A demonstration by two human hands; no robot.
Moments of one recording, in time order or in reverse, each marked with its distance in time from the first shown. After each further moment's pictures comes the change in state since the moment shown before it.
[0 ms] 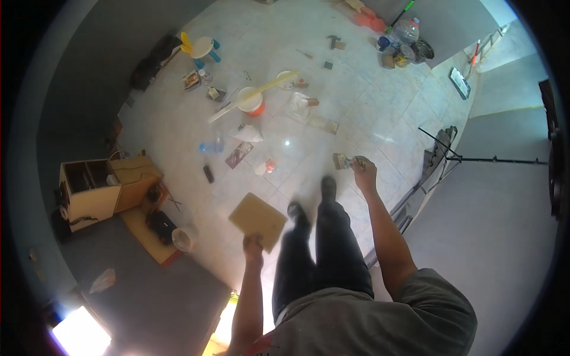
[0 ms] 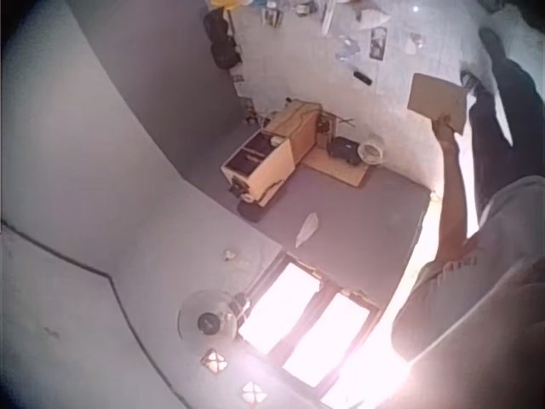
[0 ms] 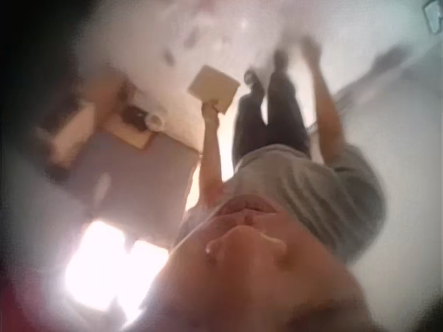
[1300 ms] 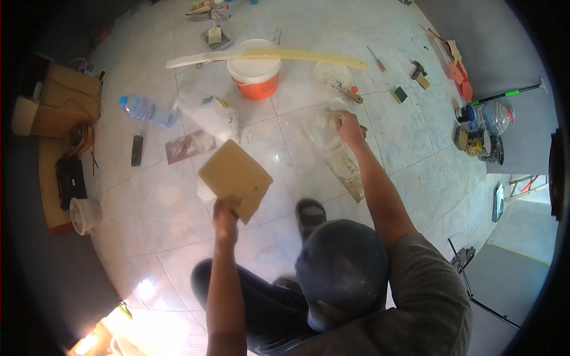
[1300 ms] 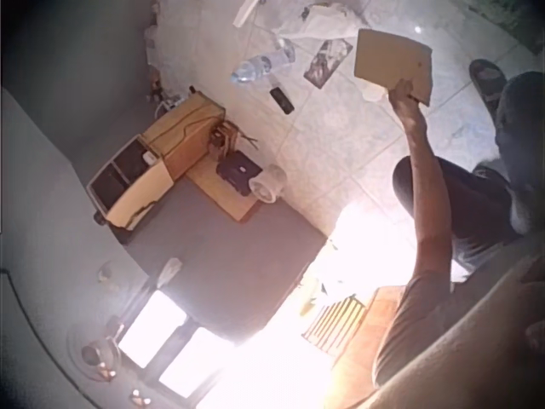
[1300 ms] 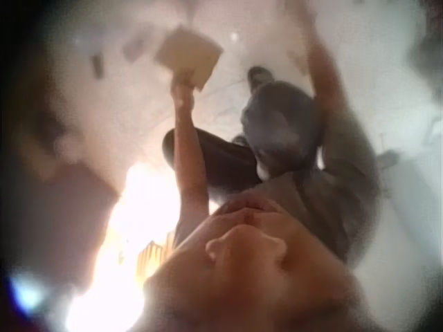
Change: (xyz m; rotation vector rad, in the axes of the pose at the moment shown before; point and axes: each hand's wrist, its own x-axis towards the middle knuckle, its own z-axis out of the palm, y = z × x) left_hand 0.558 -0.244 0.183 -0.406 0.176 0.236; right_hand 0.484 0.332 0.460 -0.414 -0.430 -0.905
